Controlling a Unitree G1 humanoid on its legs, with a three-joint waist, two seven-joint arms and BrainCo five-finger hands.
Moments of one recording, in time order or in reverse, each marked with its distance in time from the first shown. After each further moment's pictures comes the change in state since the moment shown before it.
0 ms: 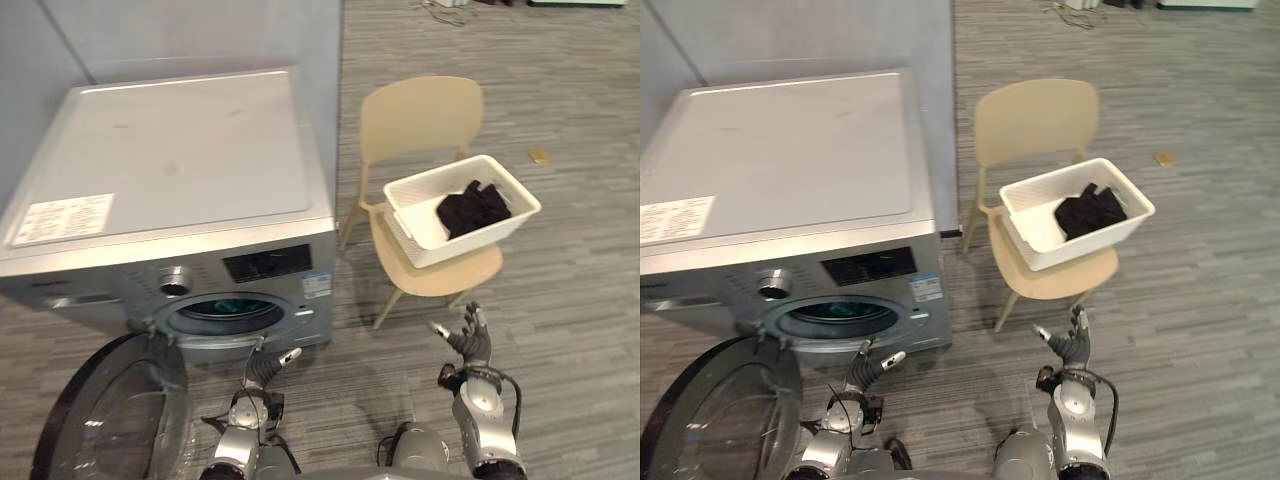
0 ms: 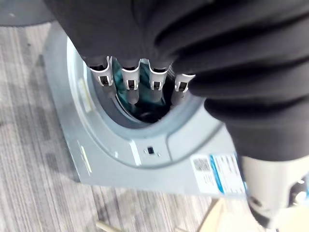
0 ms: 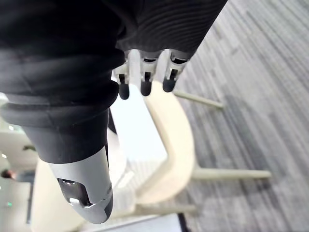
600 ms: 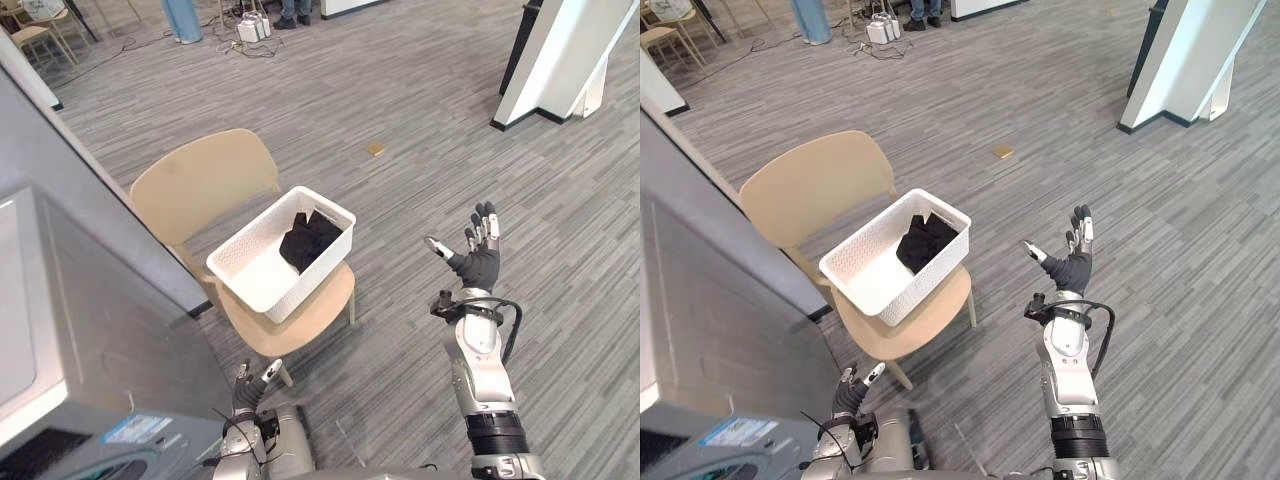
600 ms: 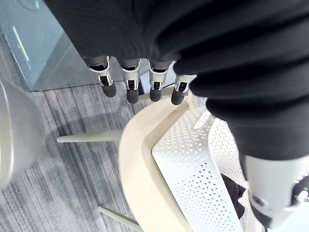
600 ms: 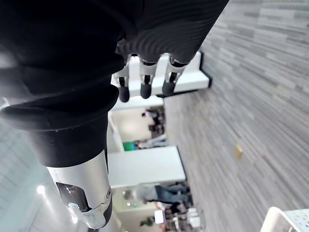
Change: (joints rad) left arm 0.092 -0.088 0.189 0.028 -0.149 -0.040 0.005; right arm -0.167 -0.018 0.116 -0.270 0.006 -0.078 -0.052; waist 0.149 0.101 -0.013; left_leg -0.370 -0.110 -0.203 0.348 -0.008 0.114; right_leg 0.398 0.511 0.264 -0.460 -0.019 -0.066
